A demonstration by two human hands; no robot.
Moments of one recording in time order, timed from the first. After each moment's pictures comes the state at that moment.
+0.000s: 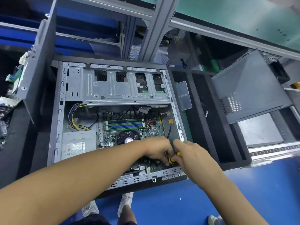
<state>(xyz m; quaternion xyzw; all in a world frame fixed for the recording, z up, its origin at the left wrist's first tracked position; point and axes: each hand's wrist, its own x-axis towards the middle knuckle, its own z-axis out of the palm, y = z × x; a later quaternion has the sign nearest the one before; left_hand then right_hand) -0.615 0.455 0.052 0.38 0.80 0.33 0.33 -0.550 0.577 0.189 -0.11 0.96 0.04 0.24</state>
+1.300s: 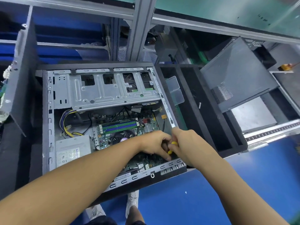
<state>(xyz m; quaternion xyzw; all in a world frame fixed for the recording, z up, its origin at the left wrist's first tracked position) -0.616 0.455 0.059 0.32 0.74 0.47 0.35 -0.559 0.573 0.196 -0.02 0.97 -0.04 0.25</state>
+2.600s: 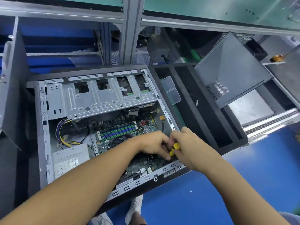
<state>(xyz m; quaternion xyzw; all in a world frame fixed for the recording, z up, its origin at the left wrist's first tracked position) -0.625 0.453 0.057 0.33 0.72 0.45 0.41 -0.550 0.572 0.195 0.01 0.96 -0.07 0.27</state>
